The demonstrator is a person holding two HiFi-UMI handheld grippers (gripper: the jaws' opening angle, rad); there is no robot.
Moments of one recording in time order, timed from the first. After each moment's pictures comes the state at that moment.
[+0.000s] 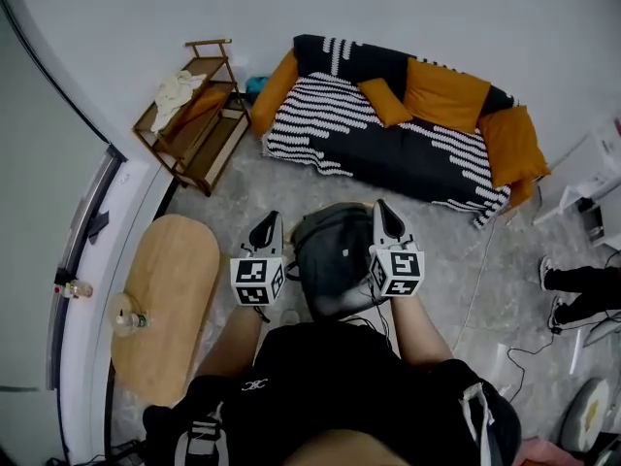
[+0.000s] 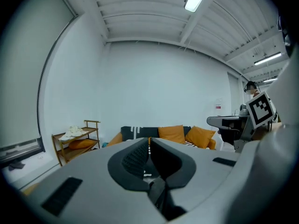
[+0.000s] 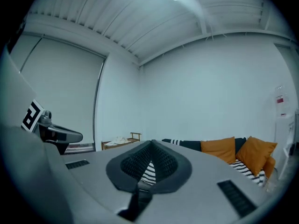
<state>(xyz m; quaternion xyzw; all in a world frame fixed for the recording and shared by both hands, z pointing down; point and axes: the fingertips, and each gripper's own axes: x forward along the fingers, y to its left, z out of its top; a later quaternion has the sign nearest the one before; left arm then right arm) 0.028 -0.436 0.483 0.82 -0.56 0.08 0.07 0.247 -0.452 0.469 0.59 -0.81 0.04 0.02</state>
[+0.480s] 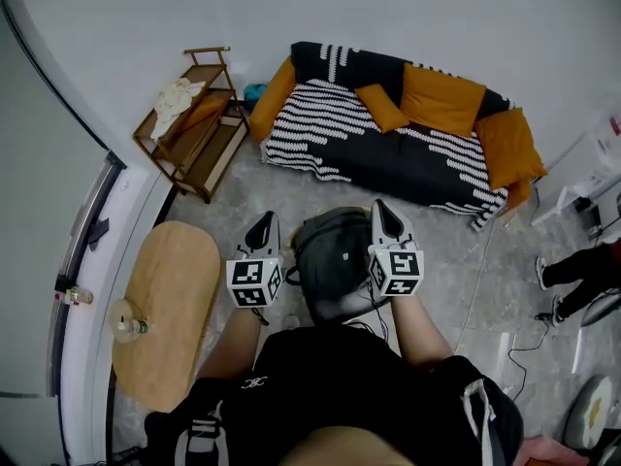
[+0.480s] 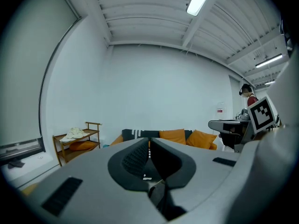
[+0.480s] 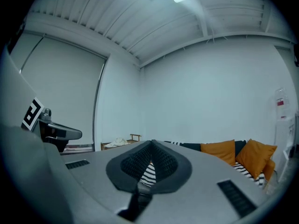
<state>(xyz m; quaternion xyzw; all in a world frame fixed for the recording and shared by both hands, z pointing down) 0.016 -0.434 0.461 0.81 -0.57 0.07 0.07 0.240 -0.450 0.453 0.59 -0.81 0.03 0.02</state>
